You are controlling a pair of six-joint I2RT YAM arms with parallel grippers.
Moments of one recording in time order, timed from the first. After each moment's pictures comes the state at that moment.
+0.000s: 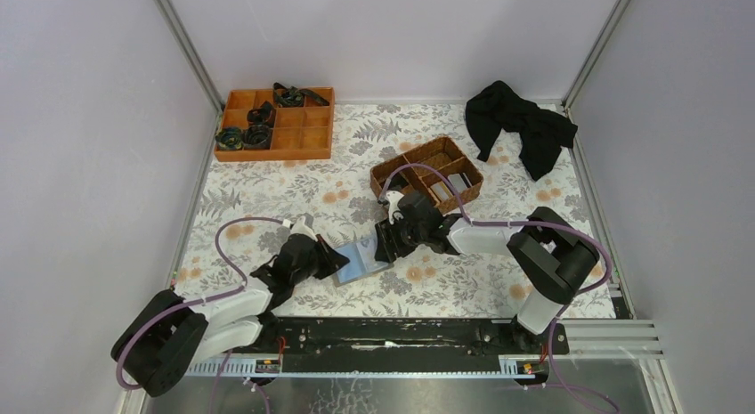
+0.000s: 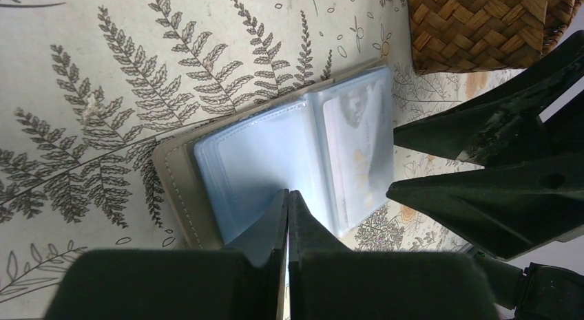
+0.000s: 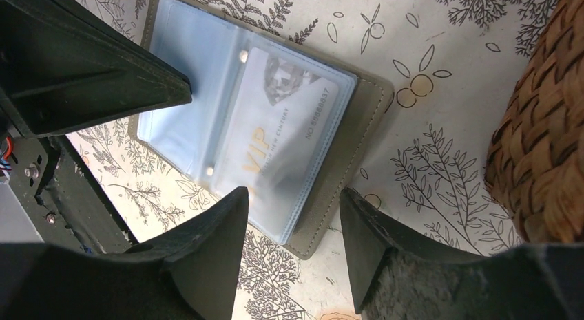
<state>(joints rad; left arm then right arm) -0.61 1.04 0.11 0.31 0.05 -0.99 0.82 1.69 0.80 0.07 -0.32 0.35</state>
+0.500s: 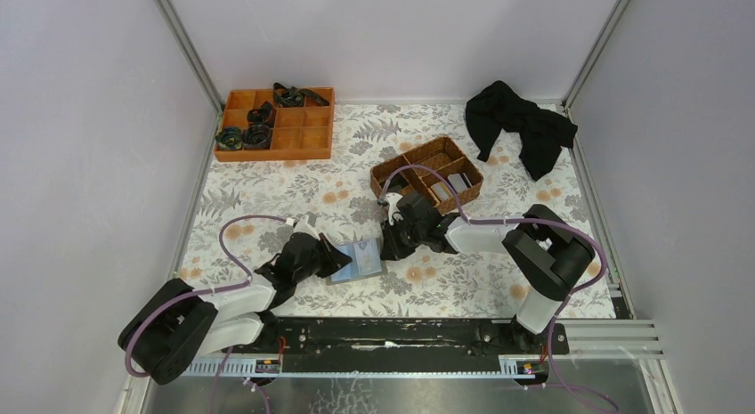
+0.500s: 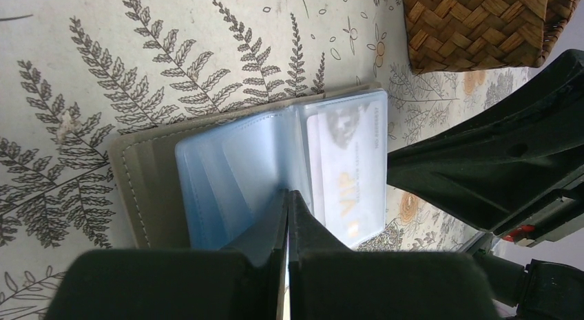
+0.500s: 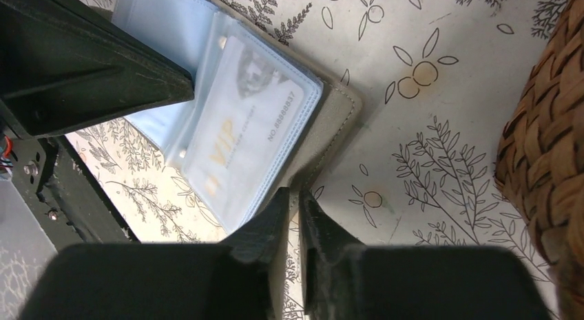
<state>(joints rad) -0.61 1.12 0.11 0.40 0.07 -0.98 0.82 1.72 0.82 0.05 -0.35 0.36</state>
